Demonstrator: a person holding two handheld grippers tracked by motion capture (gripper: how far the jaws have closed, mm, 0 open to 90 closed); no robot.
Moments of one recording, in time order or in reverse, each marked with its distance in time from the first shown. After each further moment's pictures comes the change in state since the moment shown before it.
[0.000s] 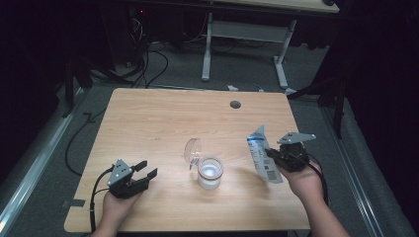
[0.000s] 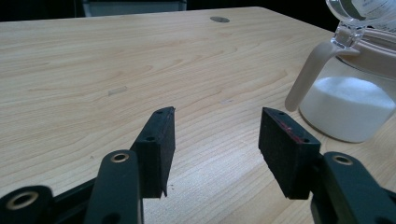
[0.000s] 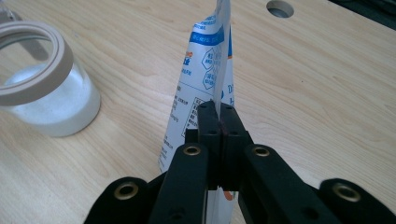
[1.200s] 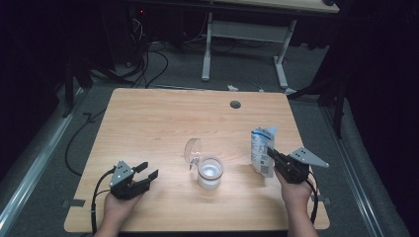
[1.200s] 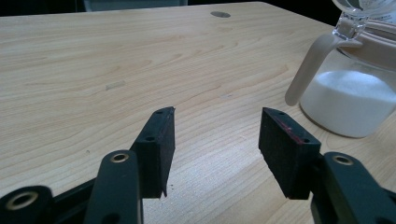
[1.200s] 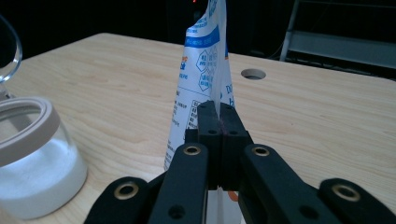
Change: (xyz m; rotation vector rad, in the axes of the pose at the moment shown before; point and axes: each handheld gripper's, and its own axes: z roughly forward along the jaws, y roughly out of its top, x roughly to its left) left arm -0.005 -0.003 0.002 0.009 0.014 0.014; right arm -0.002 -0.058 0.022 -0.438 -0.039 0.165
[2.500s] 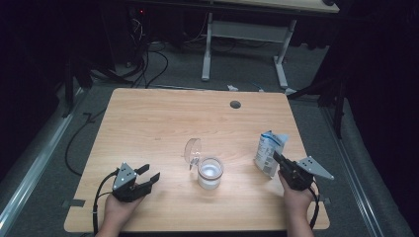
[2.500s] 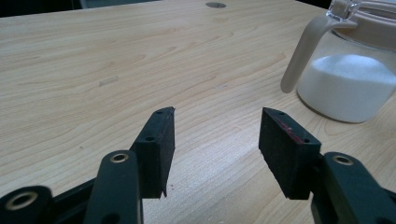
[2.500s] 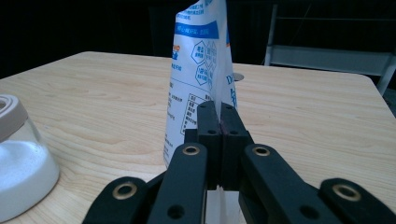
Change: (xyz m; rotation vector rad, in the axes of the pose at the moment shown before) left arm -0.006 -0.003 0.001 0.035 -0.002 0.042; right arm -0.014 -0.035 -0.007 -0.089 -0.054 0.042
